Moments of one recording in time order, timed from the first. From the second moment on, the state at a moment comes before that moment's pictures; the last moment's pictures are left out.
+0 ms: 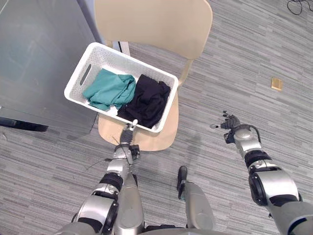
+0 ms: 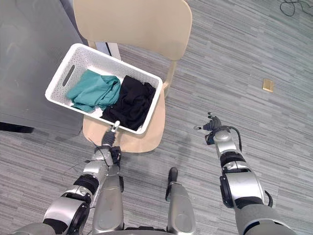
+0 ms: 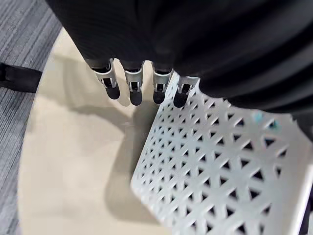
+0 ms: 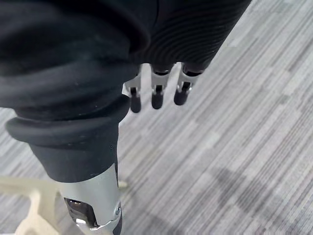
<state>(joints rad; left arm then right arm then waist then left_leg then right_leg) -0.50 0.11 -0.18 0.88 -0.27 -0.06 0.21 -0.77 -0.36 -0.01 1.12 -0.10 0.05 0.00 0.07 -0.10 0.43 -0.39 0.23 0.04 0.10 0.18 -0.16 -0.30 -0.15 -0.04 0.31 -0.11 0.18</state>
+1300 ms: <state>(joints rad) 0.13 0.14 0.02 0.86 -0.05 -0.05 0.00 -0.05 -0.18 -0.44 1.14 -0.04 0.05 0.01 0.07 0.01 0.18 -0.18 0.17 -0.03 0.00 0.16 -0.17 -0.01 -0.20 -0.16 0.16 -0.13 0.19</state>
